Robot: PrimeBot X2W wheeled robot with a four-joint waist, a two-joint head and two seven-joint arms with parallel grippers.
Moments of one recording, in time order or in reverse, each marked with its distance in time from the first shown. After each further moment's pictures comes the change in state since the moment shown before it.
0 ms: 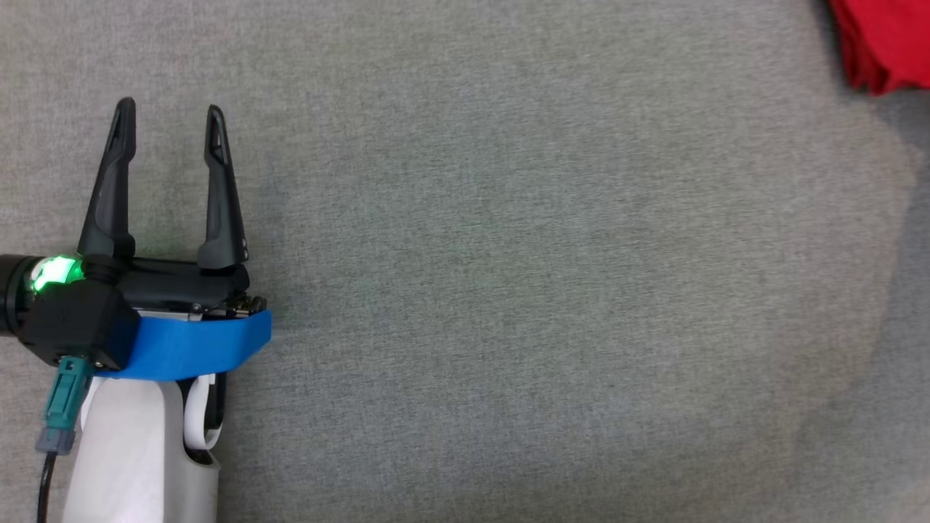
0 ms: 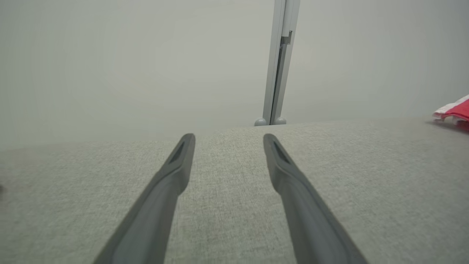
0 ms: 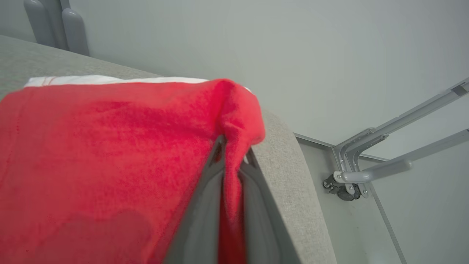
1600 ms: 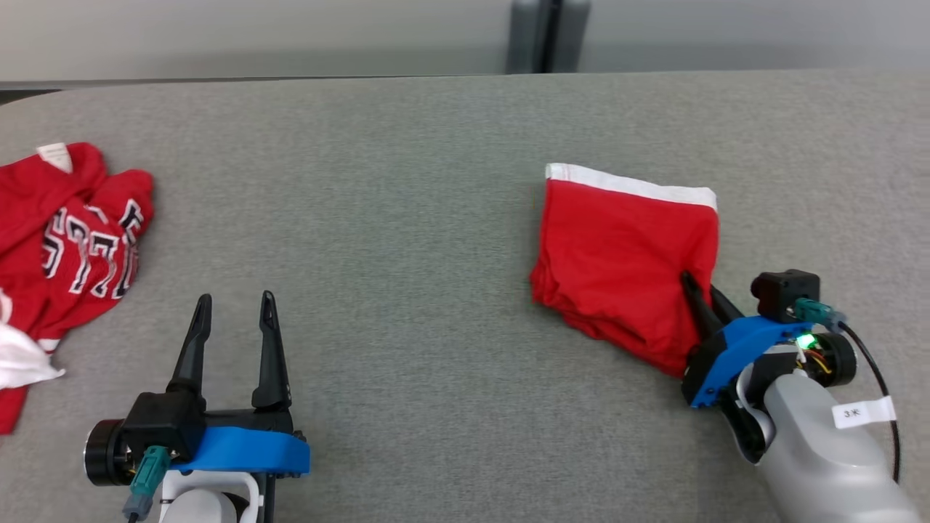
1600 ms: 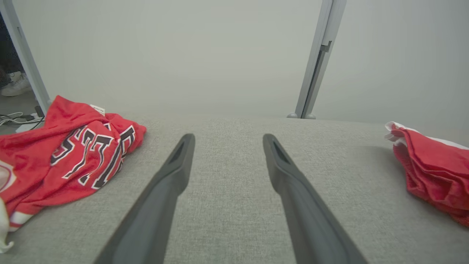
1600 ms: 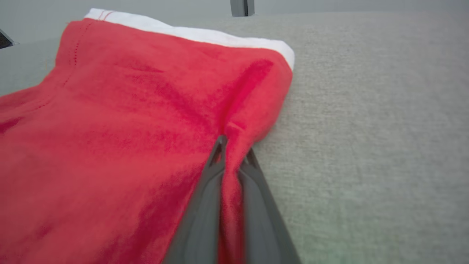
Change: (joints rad) left arm 0.243 -0.068 0.006 0.209 -0.068 0.030 0.000; right arm 0.493 0.440 0.038 0.039 0.135 0.000 -0.138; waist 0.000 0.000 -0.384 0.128
